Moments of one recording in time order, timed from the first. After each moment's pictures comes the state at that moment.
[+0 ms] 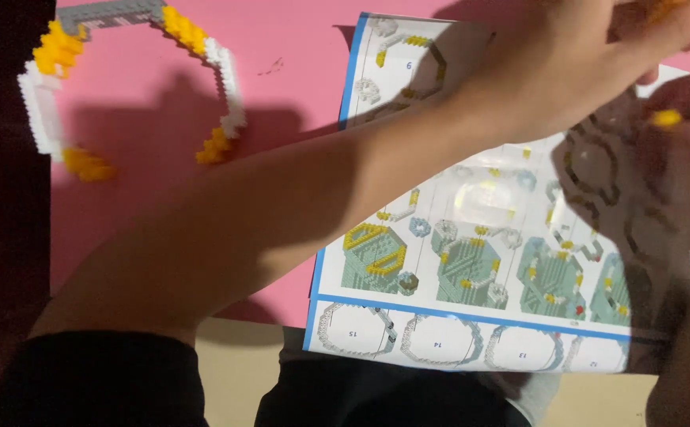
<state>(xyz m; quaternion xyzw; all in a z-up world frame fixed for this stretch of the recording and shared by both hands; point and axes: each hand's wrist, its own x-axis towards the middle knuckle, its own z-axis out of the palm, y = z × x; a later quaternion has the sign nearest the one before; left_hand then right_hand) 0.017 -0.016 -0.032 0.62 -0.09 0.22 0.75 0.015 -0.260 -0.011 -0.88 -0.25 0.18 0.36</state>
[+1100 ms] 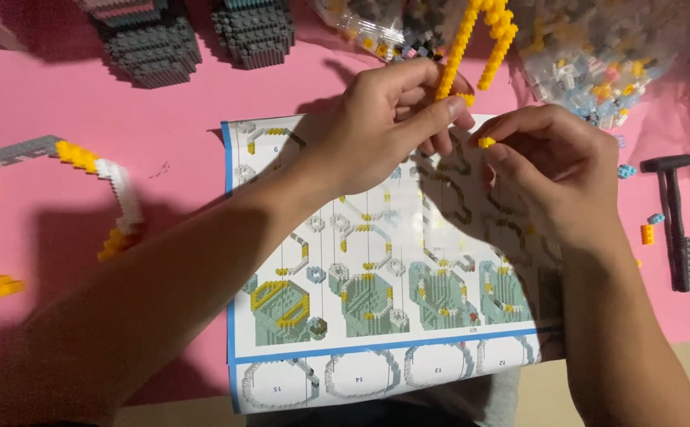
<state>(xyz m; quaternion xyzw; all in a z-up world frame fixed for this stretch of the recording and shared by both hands) 0.003 0.014 0.002 0.61 -0.19 0.02 0.77 0.008 -0.219 0.044 -0.79 -0.26 0.10 0.54</state>
